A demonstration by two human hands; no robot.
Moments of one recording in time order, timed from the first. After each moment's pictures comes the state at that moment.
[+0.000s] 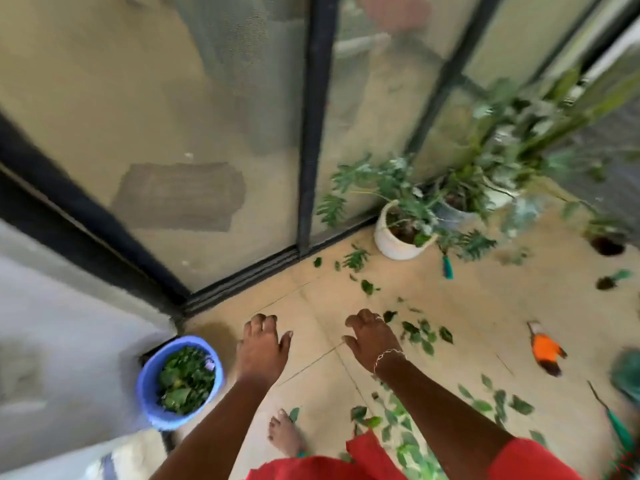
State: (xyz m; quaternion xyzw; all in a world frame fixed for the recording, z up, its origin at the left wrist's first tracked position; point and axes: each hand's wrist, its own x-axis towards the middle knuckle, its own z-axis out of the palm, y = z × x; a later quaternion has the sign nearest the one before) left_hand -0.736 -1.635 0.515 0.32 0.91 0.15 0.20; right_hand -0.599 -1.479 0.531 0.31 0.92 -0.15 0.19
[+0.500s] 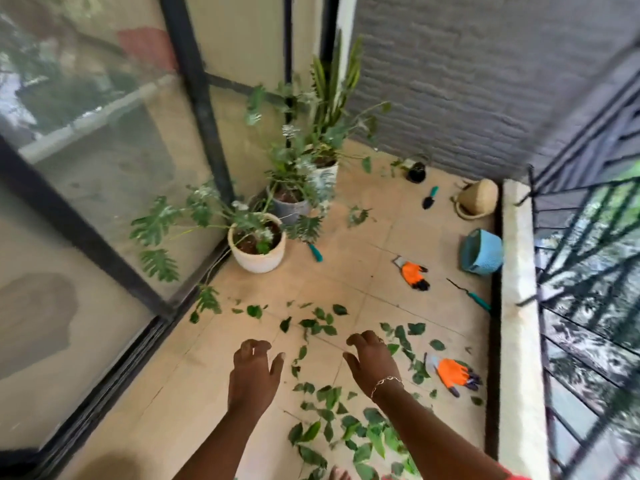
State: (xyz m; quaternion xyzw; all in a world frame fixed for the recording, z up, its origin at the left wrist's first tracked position) left_hand -0.523 -1.486 0.532 0.53 0.79 0.18 0.24; right_hand -0.316 -1.433 0.541 0.62 0.76 -0.22 0.01
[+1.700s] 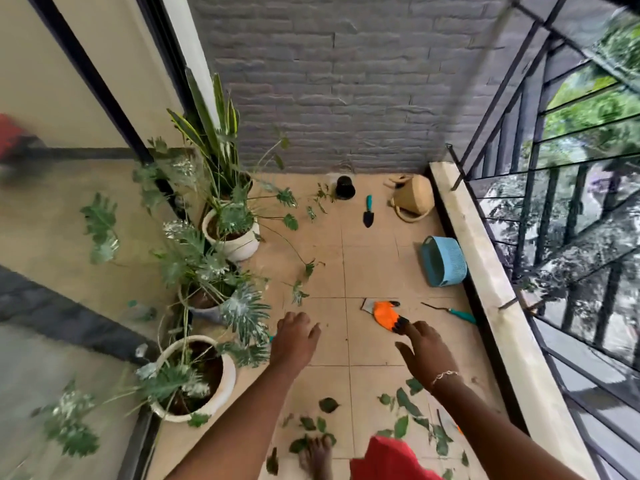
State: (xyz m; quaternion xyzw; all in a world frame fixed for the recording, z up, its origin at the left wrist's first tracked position) left_hand -0.400 -0.973 0.550 0.74 0.62 0.00 0.28; right_hand -0.176 -1.072 0.546 0.79 0.58 -0.18 -0.11
